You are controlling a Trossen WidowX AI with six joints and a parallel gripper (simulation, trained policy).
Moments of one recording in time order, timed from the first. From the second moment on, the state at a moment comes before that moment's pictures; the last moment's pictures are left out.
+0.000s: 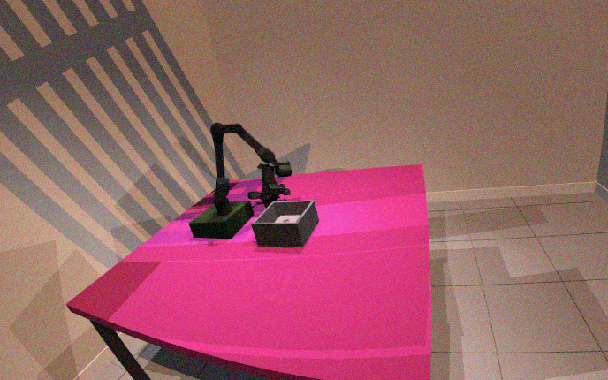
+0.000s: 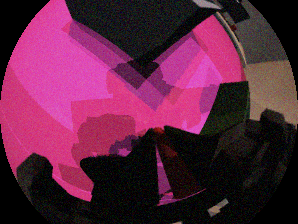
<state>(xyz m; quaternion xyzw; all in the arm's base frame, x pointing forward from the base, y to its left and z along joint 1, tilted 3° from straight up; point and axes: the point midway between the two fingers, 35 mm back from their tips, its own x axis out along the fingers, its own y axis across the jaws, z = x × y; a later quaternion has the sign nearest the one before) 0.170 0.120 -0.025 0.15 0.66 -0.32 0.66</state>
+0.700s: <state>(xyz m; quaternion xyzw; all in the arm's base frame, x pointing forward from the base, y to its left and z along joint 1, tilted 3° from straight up) 0.228 0.101 0.057 0.18 0.60 -0.35 0.70</state>
